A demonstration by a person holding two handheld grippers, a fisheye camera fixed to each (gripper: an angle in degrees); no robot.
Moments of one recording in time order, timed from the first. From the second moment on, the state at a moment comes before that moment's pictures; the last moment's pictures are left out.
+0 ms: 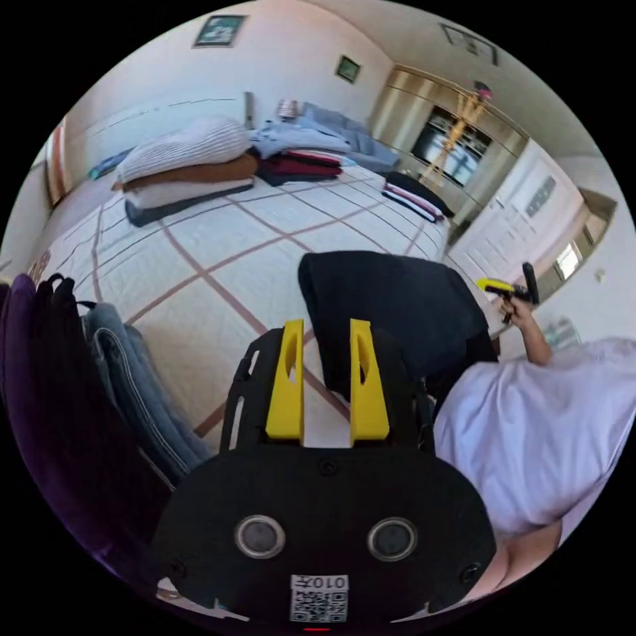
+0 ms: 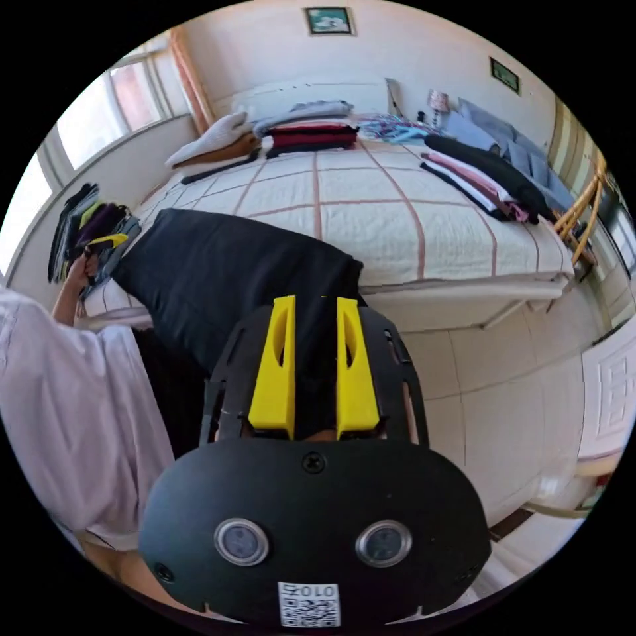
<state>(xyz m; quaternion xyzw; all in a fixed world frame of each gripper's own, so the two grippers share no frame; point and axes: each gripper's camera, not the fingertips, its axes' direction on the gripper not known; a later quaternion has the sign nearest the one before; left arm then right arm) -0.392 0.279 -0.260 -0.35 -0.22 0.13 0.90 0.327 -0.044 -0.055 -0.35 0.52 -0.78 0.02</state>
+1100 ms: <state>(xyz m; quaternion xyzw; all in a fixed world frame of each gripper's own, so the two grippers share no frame) -0.550 0.226 -0.188 -0.32 -0.09 0.05 0.94 0.282 -0.057 0.041 -0.40 0.53 -0.74 0.13</state>
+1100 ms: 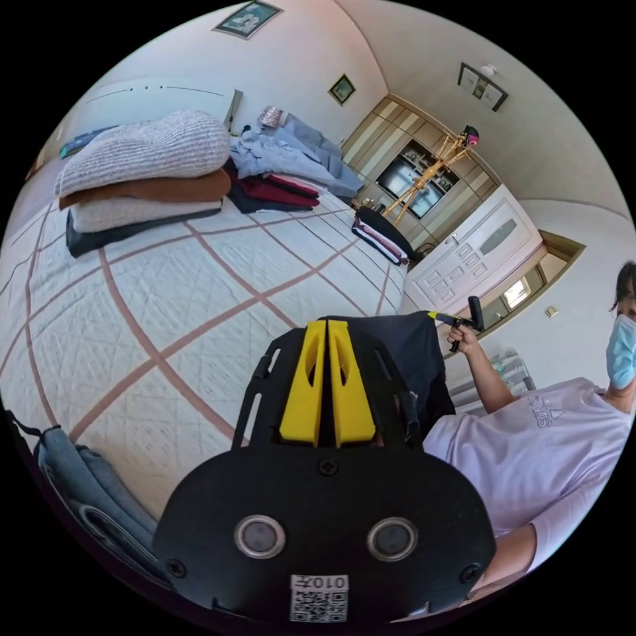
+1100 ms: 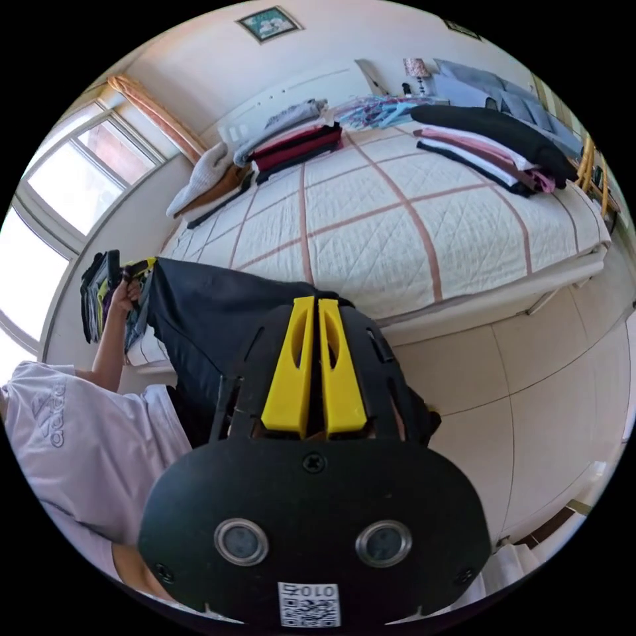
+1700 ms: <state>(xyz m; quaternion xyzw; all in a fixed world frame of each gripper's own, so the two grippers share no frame) -0.568 0.283 -0.222 -0.33 -0.15 0.00 0.93 0.282 -0.042 0.002 -0.32 0.51 -0.78 0.14</state>
